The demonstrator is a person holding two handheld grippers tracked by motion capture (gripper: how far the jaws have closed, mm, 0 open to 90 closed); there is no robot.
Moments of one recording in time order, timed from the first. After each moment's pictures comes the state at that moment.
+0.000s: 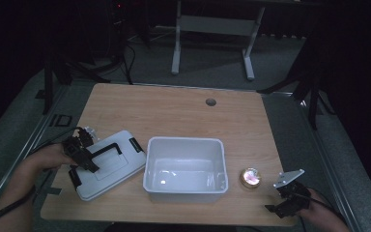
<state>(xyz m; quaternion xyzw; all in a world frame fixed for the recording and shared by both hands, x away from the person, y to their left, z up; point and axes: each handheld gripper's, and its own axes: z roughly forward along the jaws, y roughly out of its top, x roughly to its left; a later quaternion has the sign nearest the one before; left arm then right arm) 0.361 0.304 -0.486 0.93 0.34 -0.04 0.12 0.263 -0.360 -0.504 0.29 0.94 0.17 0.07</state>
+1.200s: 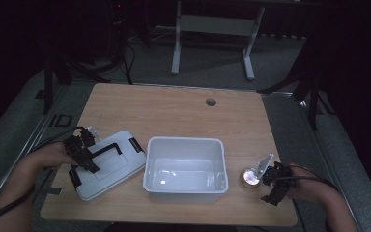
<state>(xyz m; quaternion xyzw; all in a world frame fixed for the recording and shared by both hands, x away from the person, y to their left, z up) 0.359 0.295 -0.479 0.94 0.33 -0.05 0.10 0.306 -0.310 -0.478 0.15 0.99 0.04 0.05</state>
